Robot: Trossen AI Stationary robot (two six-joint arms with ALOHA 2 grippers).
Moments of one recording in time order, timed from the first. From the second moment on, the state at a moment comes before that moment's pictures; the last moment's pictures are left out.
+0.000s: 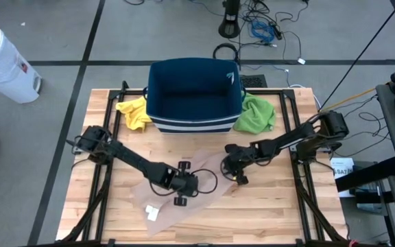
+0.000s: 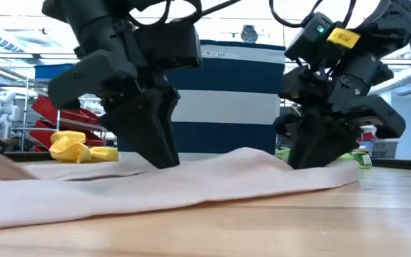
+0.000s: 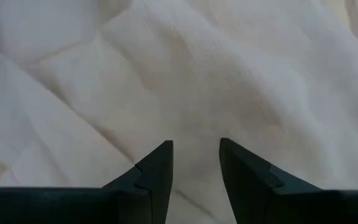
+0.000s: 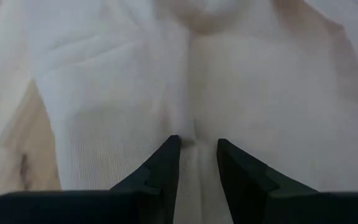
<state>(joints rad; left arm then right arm) -0.37 1.88 1.12 -0.32 -0.21 -0.16 0.10 1.60 0.59 0.07 -0.10 -0.08</state>
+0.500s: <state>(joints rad) -0.23 1.88 1.12 -0.26 -0.20 -0.01 0.24 1.49 0.59 -0.09 -0.10 0.17</state>
